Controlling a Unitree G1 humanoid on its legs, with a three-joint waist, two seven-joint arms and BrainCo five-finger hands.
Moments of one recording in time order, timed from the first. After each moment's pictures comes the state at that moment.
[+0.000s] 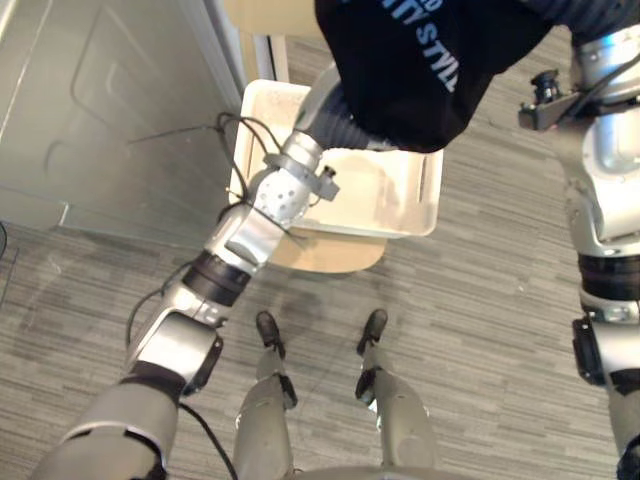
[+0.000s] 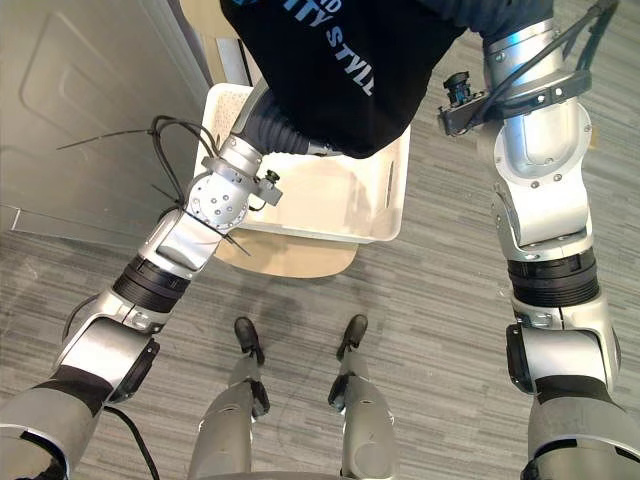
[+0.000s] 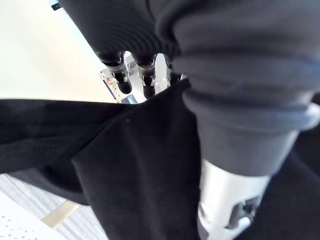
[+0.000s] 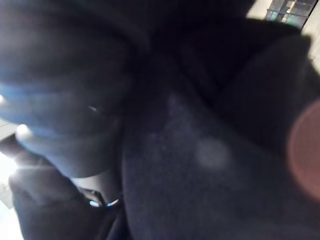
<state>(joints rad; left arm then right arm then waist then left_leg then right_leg) -0.97 0.37 -0.41 0.21 0.27 -0.16 0.18 -0.99 -0.67 0.10 -0.09 0.28 -0.19 -0.04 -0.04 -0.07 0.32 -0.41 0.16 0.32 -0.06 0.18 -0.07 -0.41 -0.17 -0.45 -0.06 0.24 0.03</state>
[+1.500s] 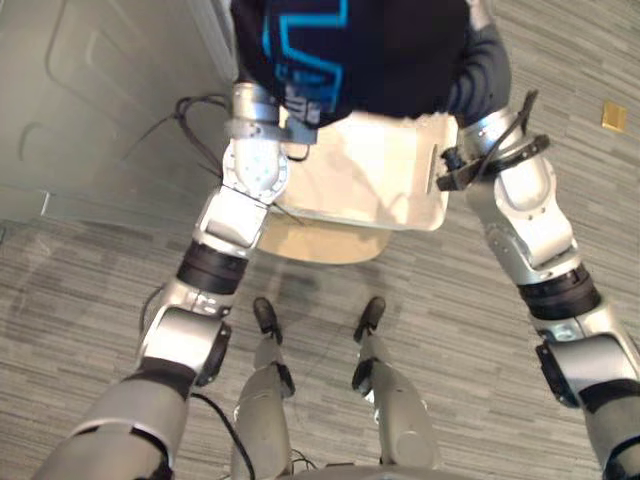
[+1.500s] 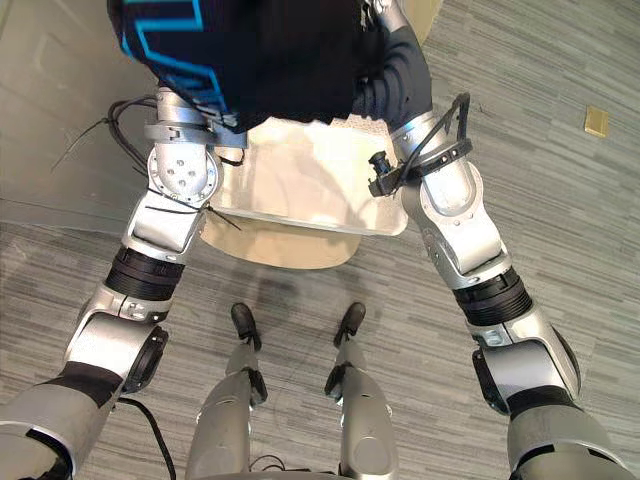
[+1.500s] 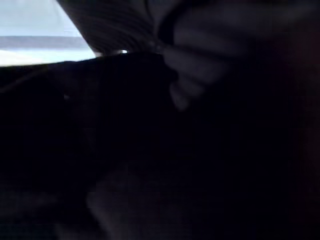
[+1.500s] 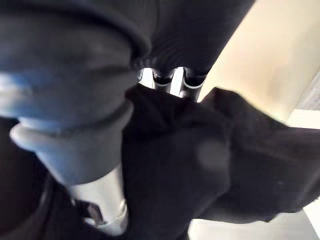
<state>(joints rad) -0.98 0.29 -0.20 0.14 0.04 -0.22 0.42 -0.85 -0.56 0.29 -0.05 0.47 -0.22 -0.01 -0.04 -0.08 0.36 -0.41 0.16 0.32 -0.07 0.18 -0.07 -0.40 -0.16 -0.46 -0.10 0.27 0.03</state>
